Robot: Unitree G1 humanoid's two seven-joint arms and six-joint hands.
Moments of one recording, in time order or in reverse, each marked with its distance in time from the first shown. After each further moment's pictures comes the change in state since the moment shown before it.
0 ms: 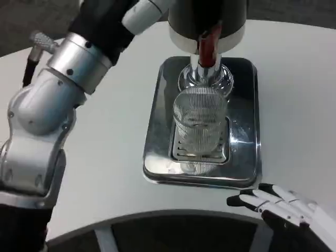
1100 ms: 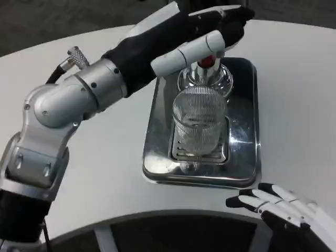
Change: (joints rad) left arm -0.035 0.071 -0.103 0.148 0.056 0.085 -0.252; right arm 0.004 0.015 -0.012 0.000 0.019 -0.024 0.010
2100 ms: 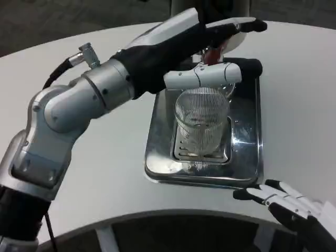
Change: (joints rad) left arm -0.015 0.031 -0.065 0.019 0.163 -0.167 0.009; right arm -0.019 0.046 0.018 0.000 0.002 0.073 0.009
